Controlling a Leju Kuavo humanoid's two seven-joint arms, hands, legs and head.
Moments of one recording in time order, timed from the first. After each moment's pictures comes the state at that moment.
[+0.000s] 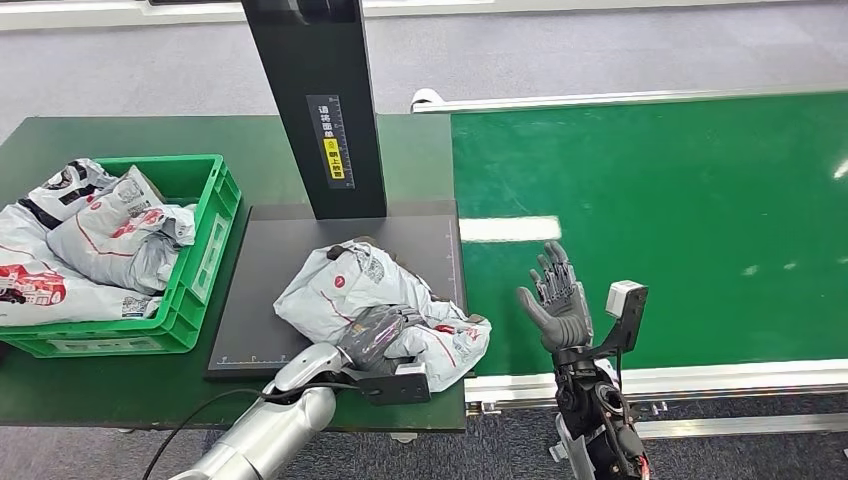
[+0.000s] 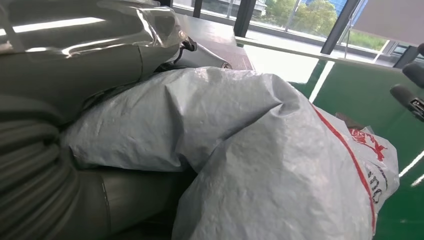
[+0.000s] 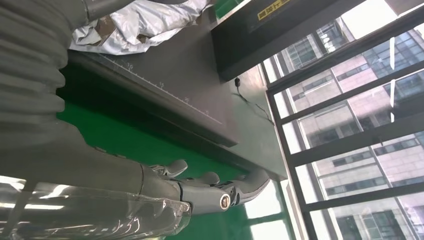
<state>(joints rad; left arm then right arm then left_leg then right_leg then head) -0.49 -0.13 -0.56 -0.70 -0.88 0.05 -0.45 -0.31 0.07 0.07 -0.93 -0.31 0.15 -0.42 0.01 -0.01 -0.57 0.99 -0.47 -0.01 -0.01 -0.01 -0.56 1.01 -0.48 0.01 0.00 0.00</state>
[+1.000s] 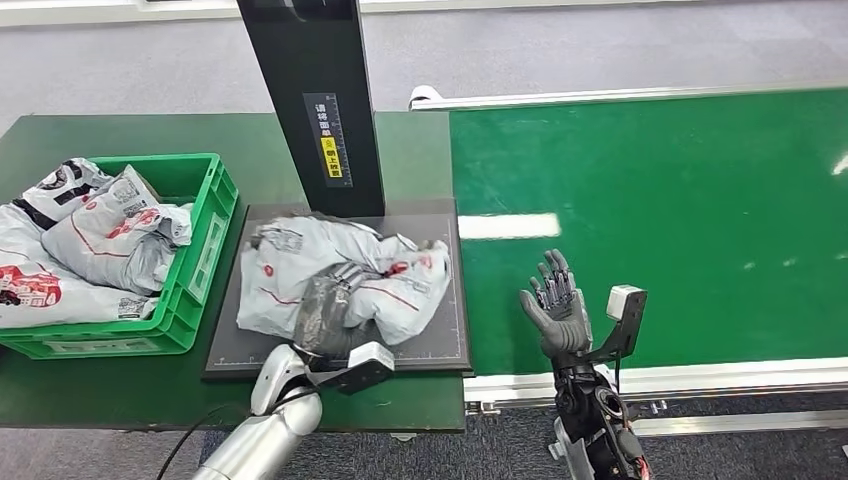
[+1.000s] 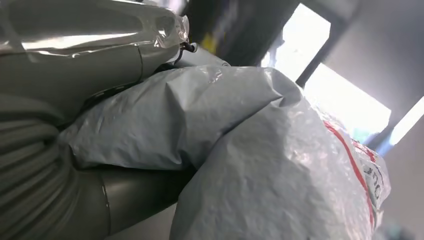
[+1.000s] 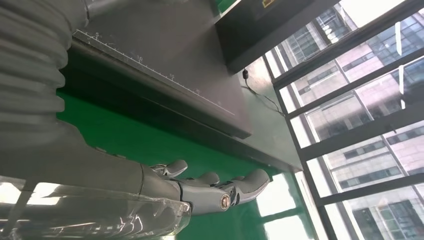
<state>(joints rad) -0.38 -0.14 -0.42 -0.95 -0.71 0.55 -0.60 -0.31 0.07 0.08 -0.90 -0.34 0.14 -0.41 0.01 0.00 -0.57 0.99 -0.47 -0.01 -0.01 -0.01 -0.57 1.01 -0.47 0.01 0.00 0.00</state>
